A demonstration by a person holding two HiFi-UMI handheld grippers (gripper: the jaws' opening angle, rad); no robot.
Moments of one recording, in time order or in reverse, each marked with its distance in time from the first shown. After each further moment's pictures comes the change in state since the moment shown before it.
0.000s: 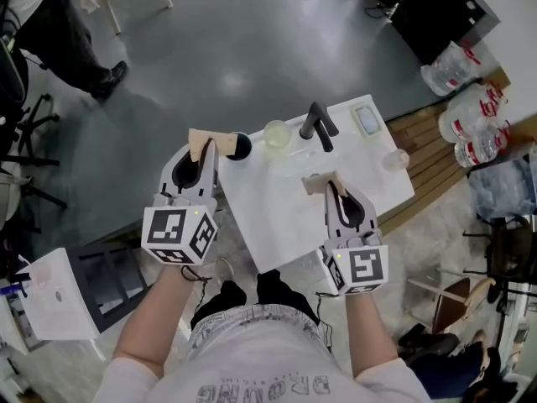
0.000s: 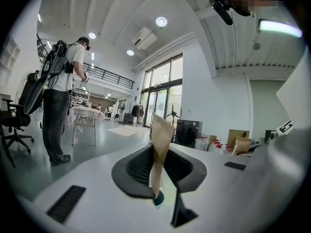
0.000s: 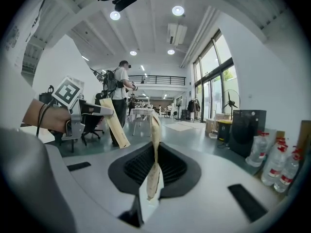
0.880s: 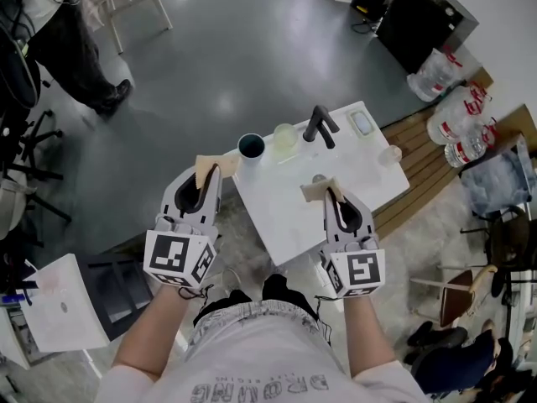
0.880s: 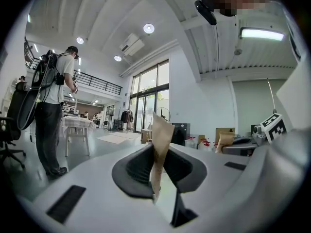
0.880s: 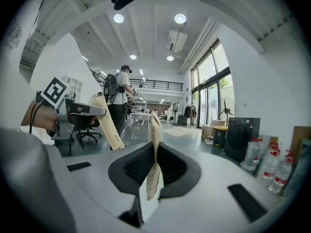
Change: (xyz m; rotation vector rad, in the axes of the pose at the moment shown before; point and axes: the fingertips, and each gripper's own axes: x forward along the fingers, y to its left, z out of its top) left arm -0.093 -0.006 0.037 0.084 -0.047 -0.138; right arm -0.045 0.059 0.032 -0.020 -0.052 -0.064
